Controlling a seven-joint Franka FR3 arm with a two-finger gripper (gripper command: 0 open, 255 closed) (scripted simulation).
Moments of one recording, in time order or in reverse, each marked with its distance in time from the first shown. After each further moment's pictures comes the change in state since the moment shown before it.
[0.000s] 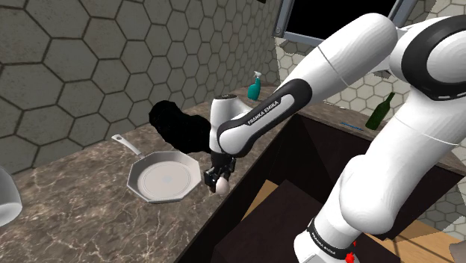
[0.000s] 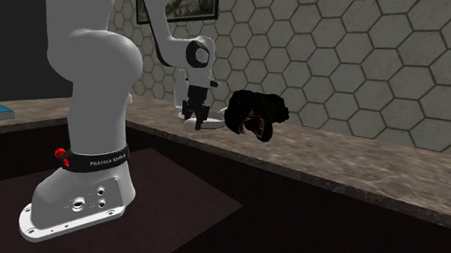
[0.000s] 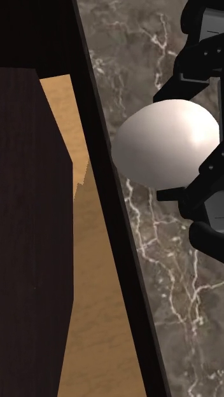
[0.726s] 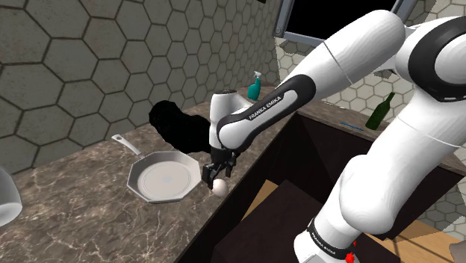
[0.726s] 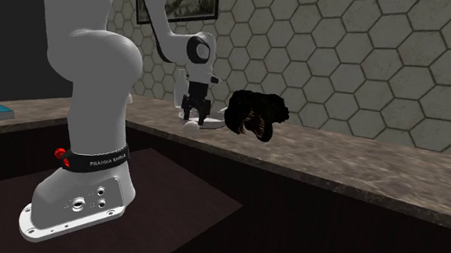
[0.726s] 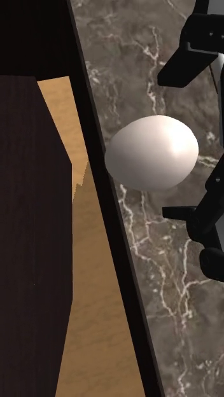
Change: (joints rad) arm 0.000 -0.028 -0.001 0.018 0.001 -0.044 -0.001
